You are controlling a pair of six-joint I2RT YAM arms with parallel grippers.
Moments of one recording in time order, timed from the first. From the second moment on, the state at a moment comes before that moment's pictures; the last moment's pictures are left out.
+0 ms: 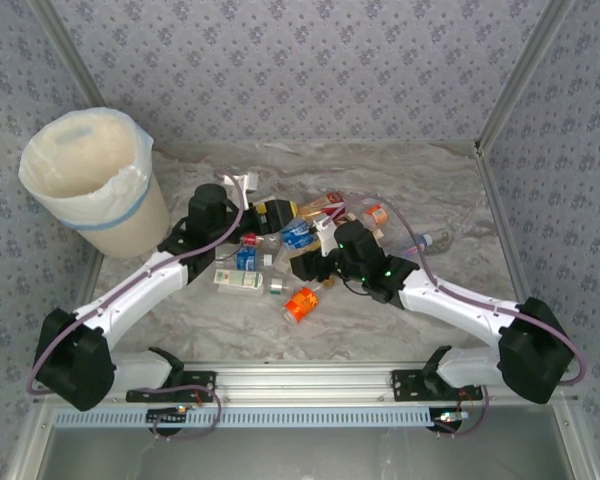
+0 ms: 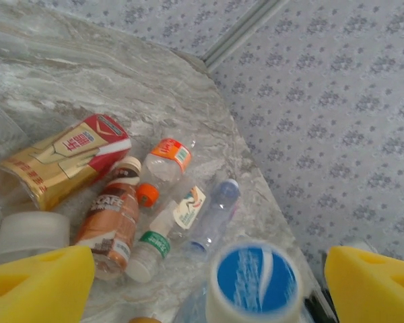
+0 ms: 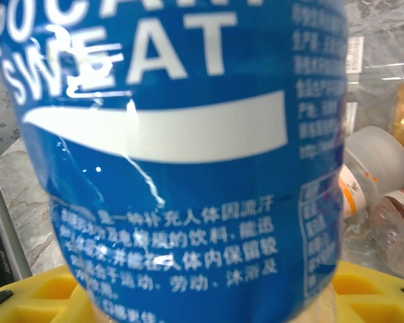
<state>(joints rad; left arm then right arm) -0.54 1.26 0.90 0.06 0.40 -0.70 0.83 1.27 0.79 -0.01 -0.16 0.31</state>
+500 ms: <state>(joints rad) -0.55 1.29 0.99 -0.07 0.41 -0.59 0.84 1.29 0.81 -0.01 -0.16 0.29</state>
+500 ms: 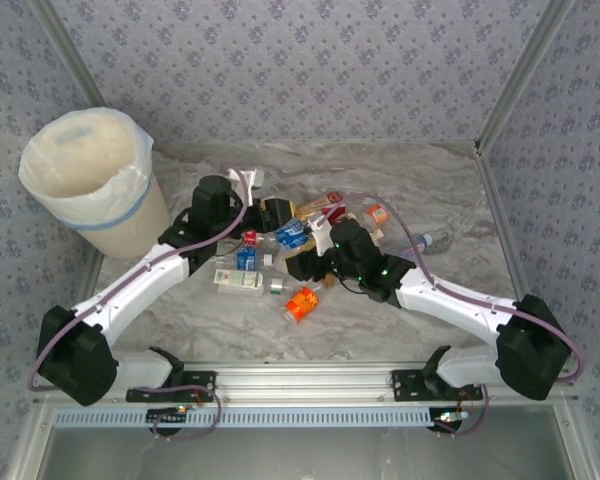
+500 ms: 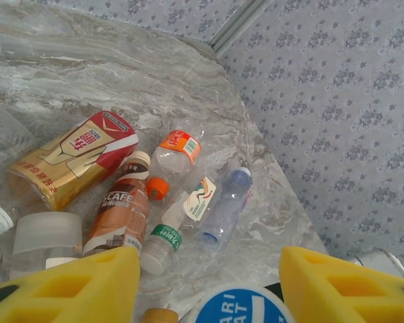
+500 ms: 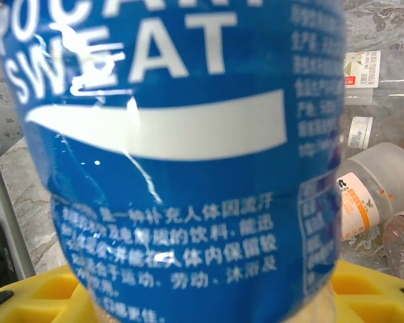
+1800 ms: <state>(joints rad) -0.27 1.18 1.40 -0.24 -0.15 -0.45 0.72 1.15 0.84 -0.06 0.19 0.26</state>
